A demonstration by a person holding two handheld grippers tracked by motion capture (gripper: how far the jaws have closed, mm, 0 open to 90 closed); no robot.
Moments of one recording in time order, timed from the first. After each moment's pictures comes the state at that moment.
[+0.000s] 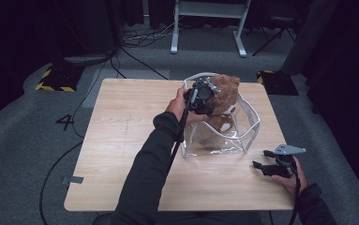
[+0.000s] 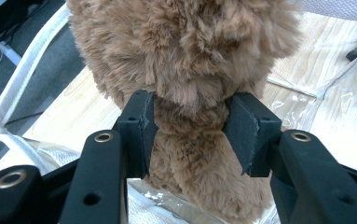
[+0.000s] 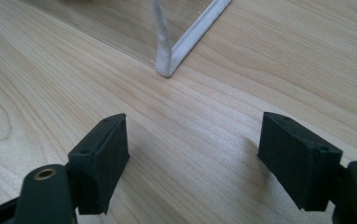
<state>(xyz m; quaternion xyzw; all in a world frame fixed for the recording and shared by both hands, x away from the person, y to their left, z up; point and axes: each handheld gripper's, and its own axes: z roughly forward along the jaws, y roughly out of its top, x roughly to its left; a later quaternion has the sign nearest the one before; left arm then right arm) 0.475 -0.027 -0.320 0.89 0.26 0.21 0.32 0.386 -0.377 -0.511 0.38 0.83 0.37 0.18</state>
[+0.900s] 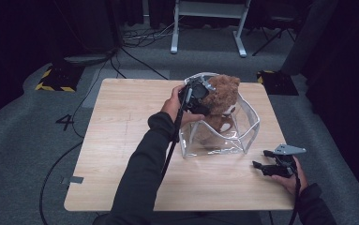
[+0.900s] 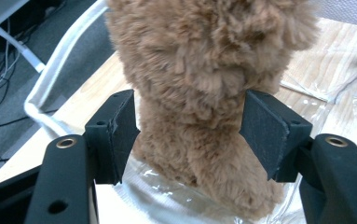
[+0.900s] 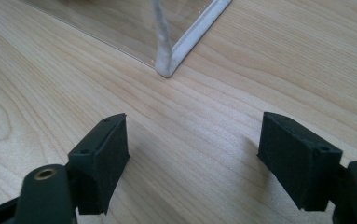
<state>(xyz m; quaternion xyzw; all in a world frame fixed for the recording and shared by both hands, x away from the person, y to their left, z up) 0.470 -0.010 -0.313 0.87 0.28 0.23 0.33 0.386 -0.378 -0.511 0.38 0.83 0.37 0.18</state>
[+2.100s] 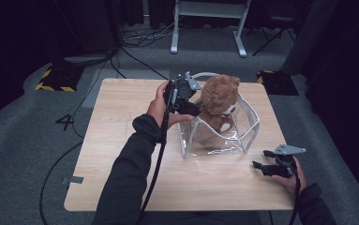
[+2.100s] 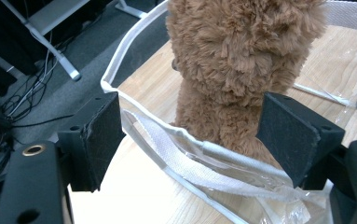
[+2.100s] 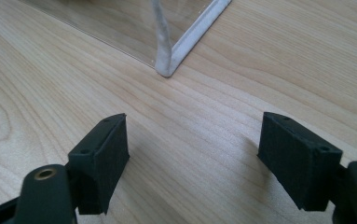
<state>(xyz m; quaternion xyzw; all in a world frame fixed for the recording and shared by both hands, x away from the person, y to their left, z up) 0.445 0.026 -0.295 0.84 0.30 0.28 0.35 0.386 -0.377 -0.511 0.38 0.83 0.37 0.18</state>
